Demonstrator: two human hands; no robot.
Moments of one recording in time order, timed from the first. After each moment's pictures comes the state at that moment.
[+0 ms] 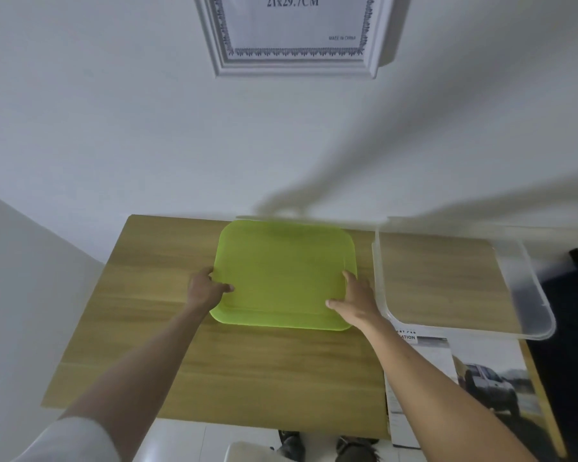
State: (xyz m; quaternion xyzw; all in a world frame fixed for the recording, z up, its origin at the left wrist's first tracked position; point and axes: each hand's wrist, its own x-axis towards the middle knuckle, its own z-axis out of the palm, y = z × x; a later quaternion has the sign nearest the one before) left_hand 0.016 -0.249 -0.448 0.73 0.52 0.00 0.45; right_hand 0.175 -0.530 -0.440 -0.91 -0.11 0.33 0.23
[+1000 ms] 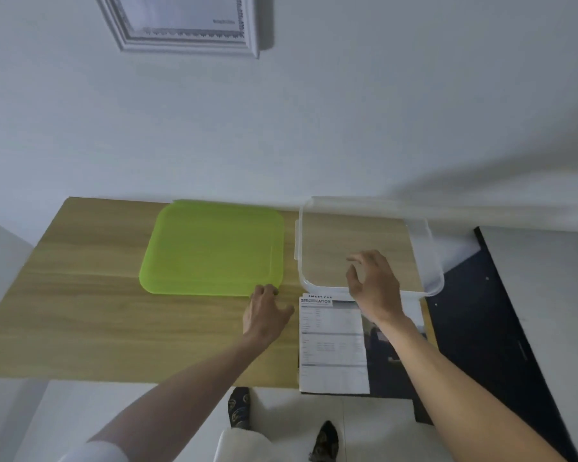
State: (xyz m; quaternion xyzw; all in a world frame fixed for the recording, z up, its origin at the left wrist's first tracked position) left_hand 0.058 -0.556 -0.430 0.86 0.35 -0.03 0.37; right_hand 0.196 -0.729 -0.378 -0.91 -0.28 -0.05 0.30
